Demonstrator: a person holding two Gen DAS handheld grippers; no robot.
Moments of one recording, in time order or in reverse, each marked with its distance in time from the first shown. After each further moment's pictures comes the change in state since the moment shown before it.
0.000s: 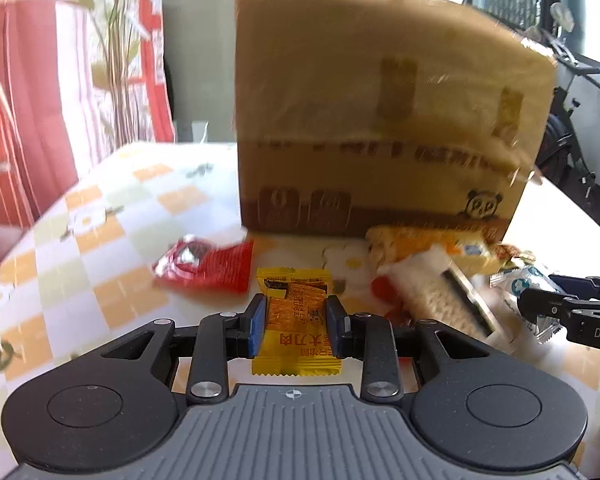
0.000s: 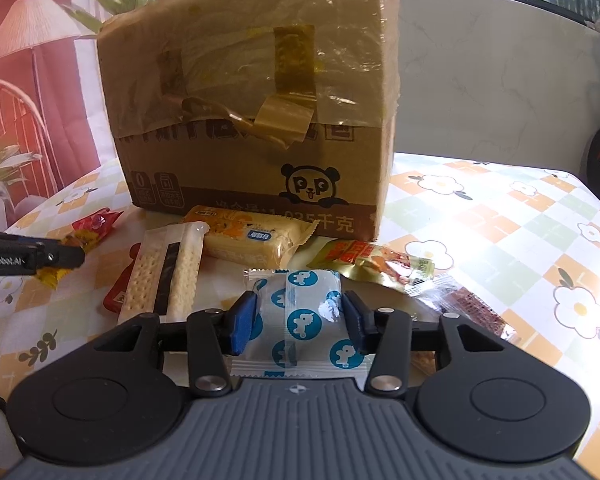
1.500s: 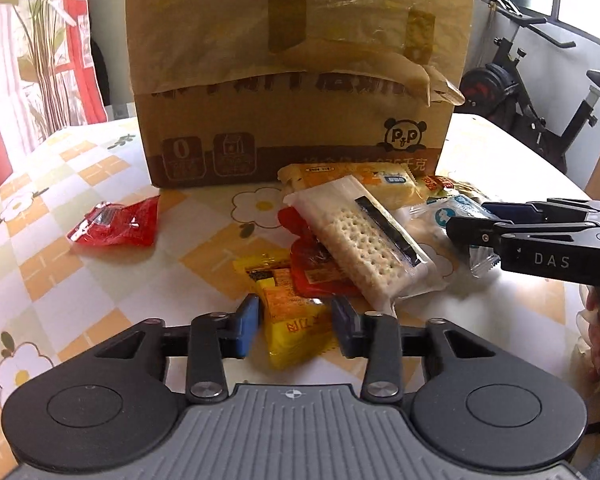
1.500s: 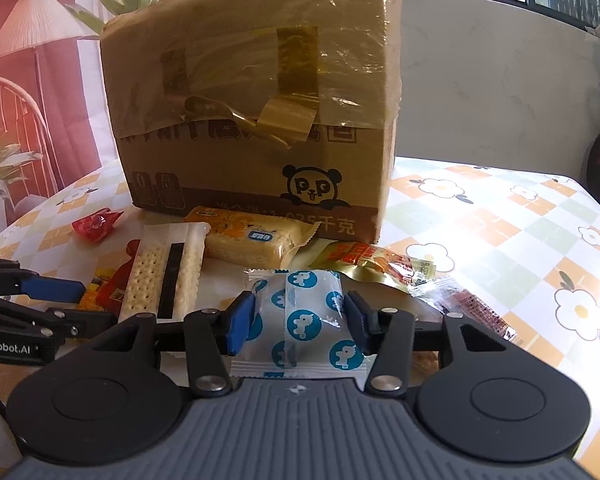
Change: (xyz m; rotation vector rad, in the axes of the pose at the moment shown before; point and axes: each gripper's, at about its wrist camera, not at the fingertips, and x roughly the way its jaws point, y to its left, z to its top) left arm 0.009 -0.035 -0.029 0.114 0.106 -0.141; right arm 0.005 0.001 -0.004 -0.019 -0.013 0.006
